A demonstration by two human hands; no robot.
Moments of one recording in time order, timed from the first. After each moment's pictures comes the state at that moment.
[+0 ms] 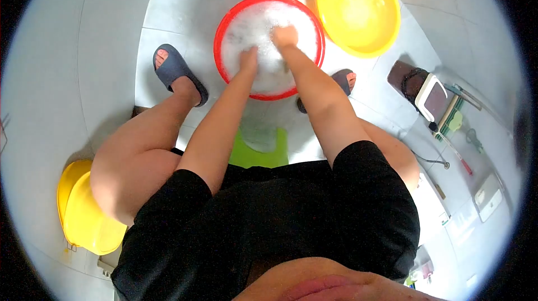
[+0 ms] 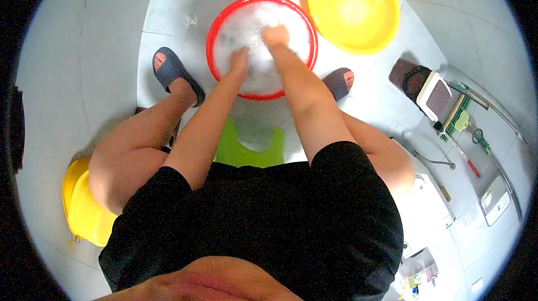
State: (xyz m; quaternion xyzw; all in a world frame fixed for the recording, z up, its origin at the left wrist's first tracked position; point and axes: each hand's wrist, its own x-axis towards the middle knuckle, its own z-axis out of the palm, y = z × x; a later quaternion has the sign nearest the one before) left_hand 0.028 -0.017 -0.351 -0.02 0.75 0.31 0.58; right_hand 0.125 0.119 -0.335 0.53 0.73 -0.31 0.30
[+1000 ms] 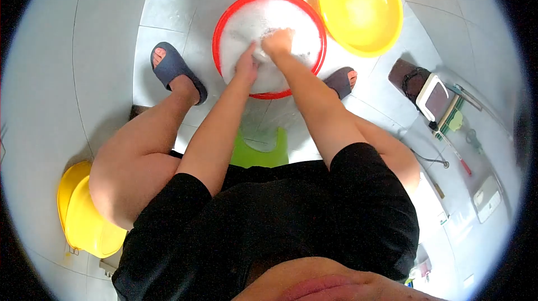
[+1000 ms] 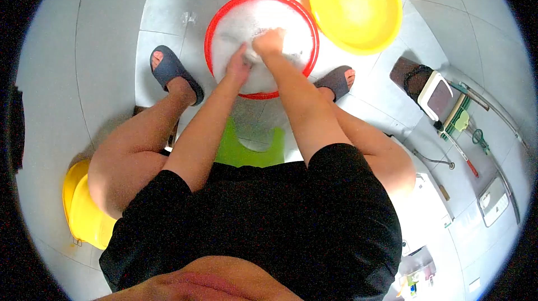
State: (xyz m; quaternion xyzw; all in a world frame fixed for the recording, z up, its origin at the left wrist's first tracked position) left_hand 0.028 -0.029 -0.337 -0.24 0.49 0.56 0.63; right_hand 0.099 0.100 -0.317 0.48 0.70 -0.28 0.44
